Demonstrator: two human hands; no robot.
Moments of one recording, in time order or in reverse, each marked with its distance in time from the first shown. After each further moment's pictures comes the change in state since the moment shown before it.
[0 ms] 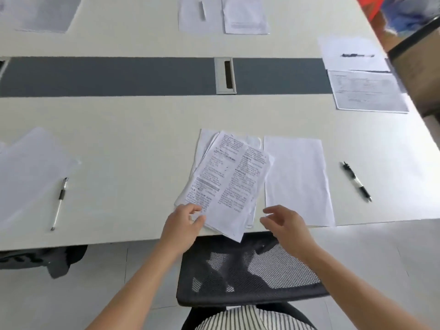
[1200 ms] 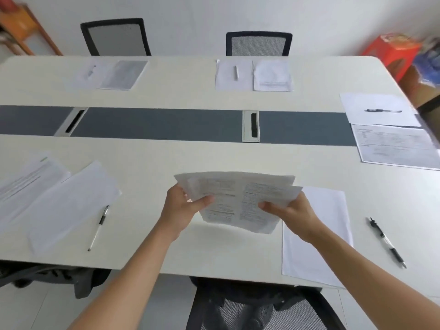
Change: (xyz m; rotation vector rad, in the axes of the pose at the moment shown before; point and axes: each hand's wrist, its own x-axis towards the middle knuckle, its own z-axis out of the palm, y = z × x) left_hand 0.032 0.079 -0.097 -0.679 0.233 0.219; right_hand 0.068 -0.104 -0.059 0.525 -0.200 -0.476
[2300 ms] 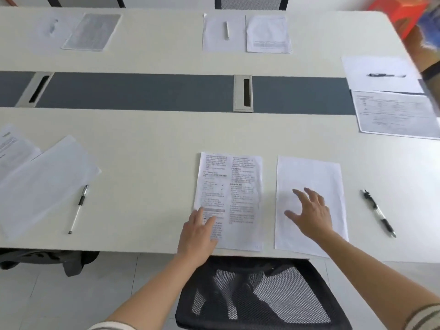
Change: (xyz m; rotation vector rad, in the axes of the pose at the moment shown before) left_hand -0.043 -0.144 0.048 1.256 -0.370 -0.025; right_hand -0.013 0.144 -0.066 -1.148 0.191 0.419
